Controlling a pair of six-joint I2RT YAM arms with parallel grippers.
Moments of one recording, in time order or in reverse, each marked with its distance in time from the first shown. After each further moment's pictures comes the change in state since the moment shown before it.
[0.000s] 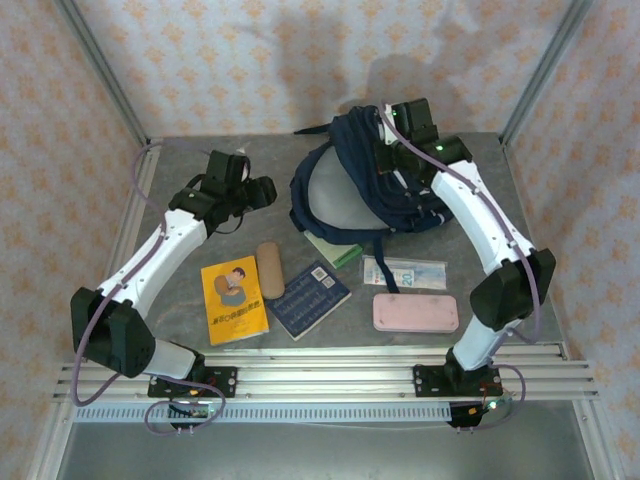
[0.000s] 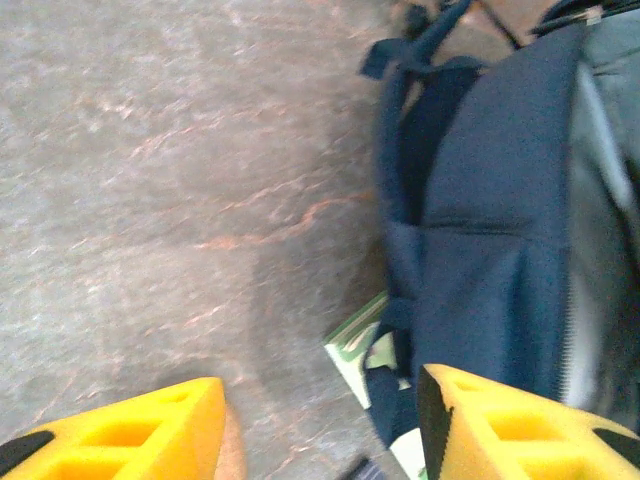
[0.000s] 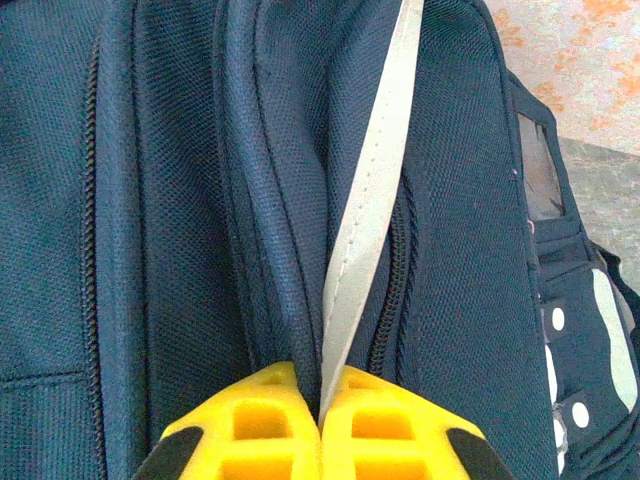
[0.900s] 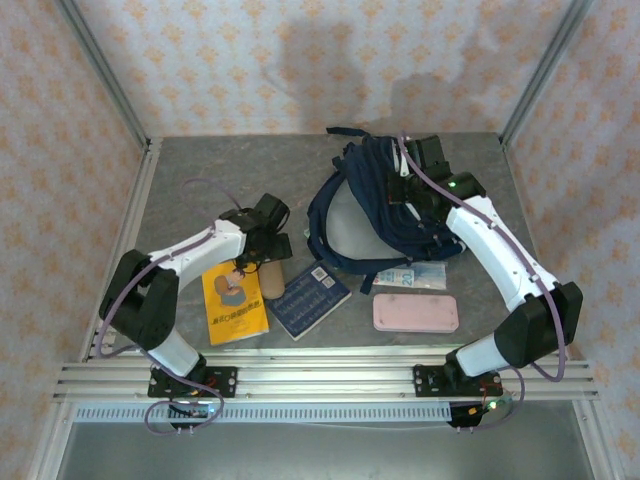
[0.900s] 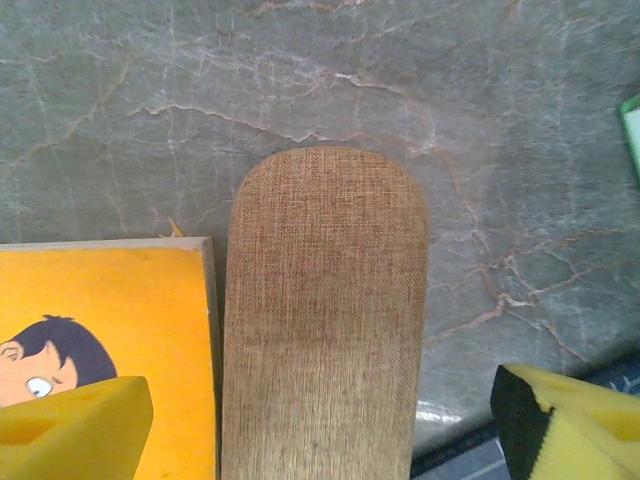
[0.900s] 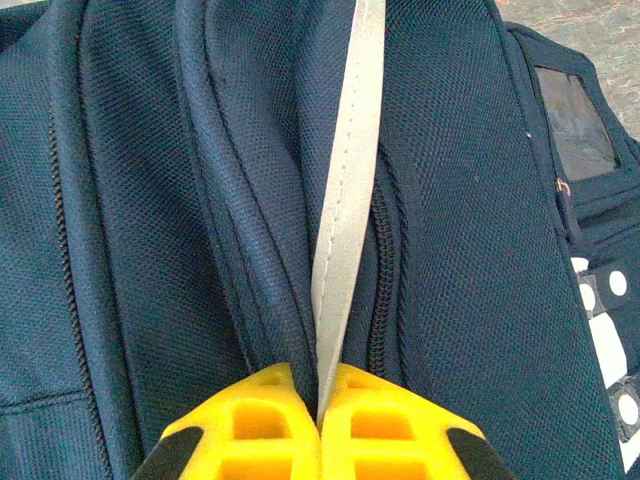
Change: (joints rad) left arm -0.171 0.204 -0.171 -0.148 -0.148 -0.201; right arm 0.000 -0.234 -0.367 0.074 0.036 0.186
